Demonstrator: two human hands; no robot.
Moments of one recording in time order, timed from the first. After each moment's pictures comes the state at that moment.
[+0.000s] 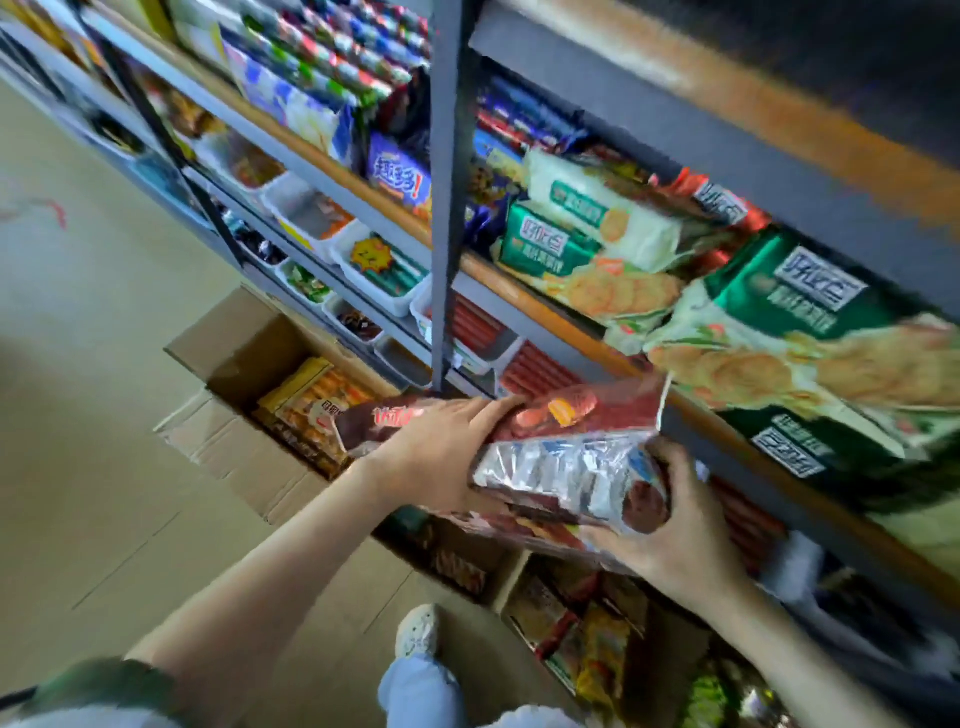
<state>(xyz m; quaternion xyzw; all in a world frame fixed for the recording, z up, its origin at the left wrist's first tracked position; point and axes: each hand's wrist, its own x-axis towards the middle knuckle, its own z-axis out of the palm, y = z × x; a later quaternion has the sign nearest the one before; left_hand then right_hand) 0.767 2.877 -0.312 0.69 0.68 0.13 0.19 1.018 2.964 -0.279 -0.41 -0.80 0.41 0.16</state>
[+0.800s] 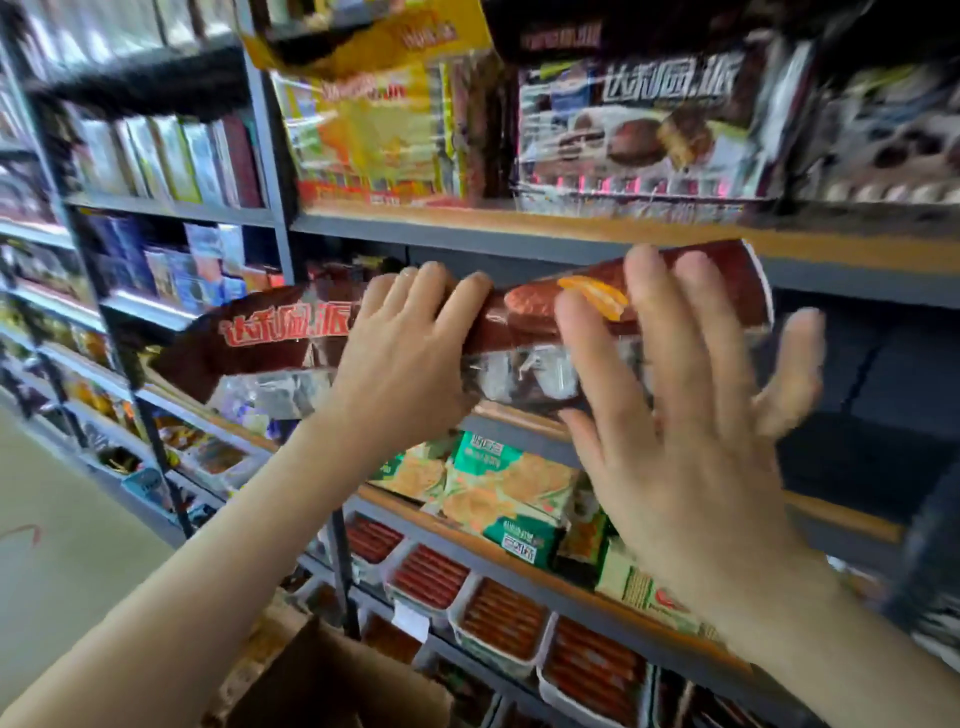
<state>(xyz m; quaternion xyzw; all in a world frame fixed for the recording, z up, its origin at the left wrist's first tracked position) 1.075 2.840 0.075 0.61 0.59 0.26 -0.45 1.282 2.870 0.057 -0.20 -0.74 -0.40 0.50</state>
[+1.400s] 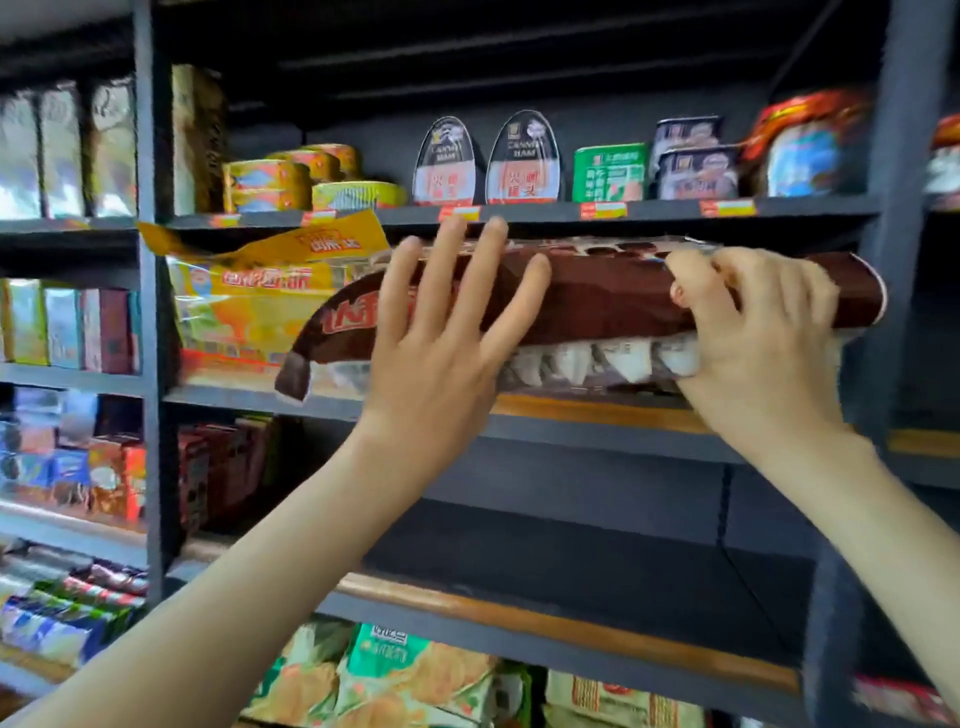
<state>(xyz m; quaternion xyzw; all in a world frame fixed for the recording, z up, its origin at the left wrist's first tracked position) 1.119 2.915 0.190 0.45 0.42 0.32 -0.72 1.353 2.976 0.209 -0.29 -0.63 -0.50 0.52</state>
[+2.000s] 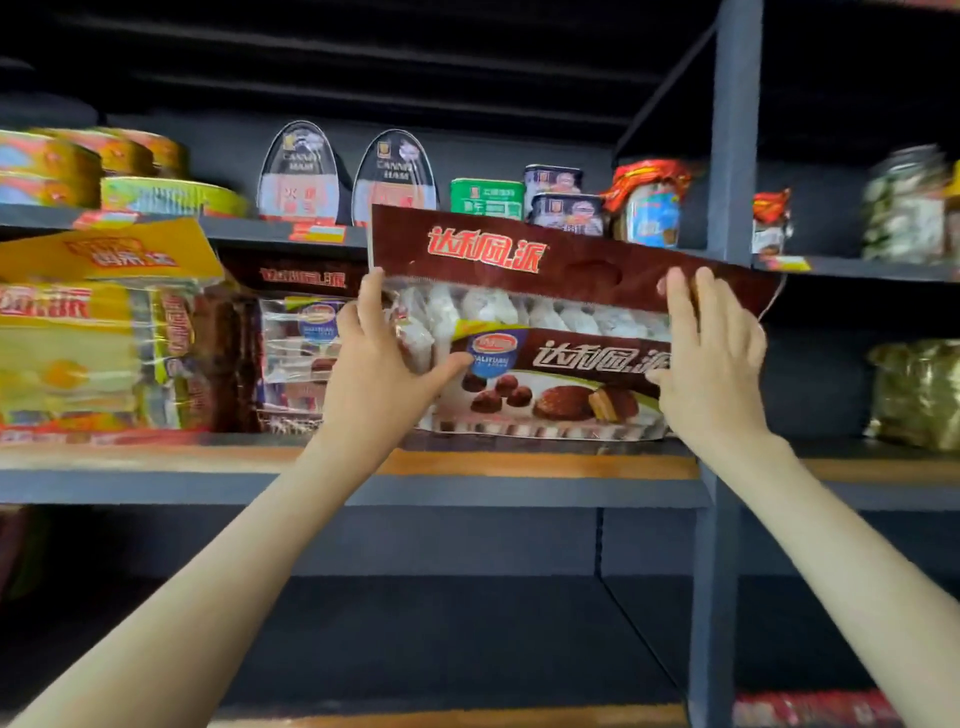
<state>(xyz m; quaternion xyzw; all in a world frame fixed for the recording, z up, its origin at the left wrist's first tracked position) 1.140 3.050 0.221 0.63 0.44 0.62 -0.16 1.422 3.052 0.229 -0.53 -0.59 -0.43 0.43</state>
